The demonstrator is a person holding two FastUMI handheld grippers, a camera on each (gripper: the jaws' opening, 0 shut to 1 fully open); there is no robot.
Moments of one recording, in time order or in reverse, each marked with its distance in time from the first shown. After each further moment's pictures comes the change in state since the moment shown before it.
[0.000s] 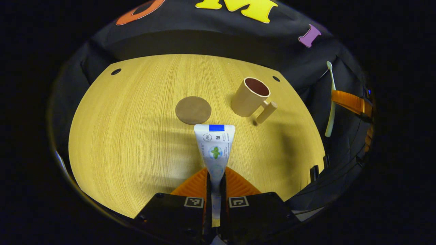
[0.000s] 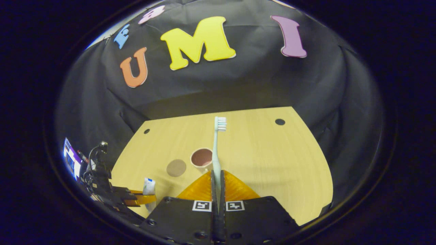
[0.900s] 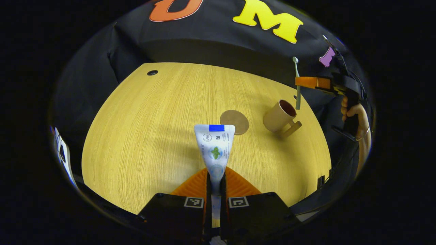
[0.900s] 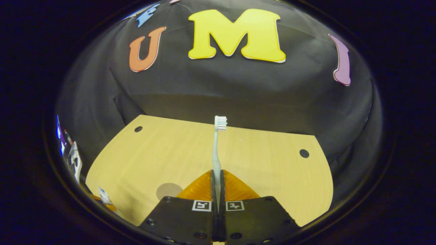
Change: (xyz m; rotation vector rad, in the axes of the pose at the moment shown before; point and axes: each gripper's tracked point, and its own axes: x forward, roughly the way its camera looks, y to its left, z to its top) left arm -0.038 0.086 0.005 -0.120 -0.074 0.103; right arm 0.167 0.060 0.031 -0.188 0.005 -0.044
